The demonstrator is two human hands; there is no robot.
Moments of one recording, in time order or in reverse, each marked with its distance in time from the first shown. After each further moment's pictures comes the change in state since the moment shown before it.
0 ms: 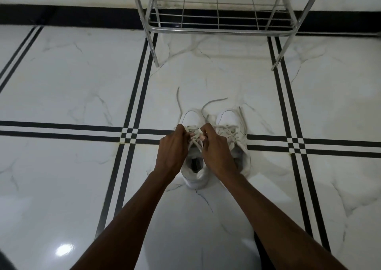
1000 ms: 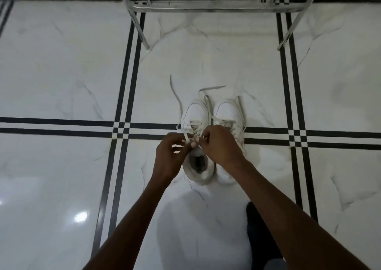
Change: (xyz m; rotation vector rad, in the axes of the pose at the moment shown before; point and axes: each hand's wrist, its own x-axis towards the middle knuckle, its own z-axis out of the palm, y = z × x) left_hand -0.010 0.011 0.006 -0.566 -0.153 -0.422; right_hand 0.032 0.020 -0.022 -0.146 -0.255 0.230
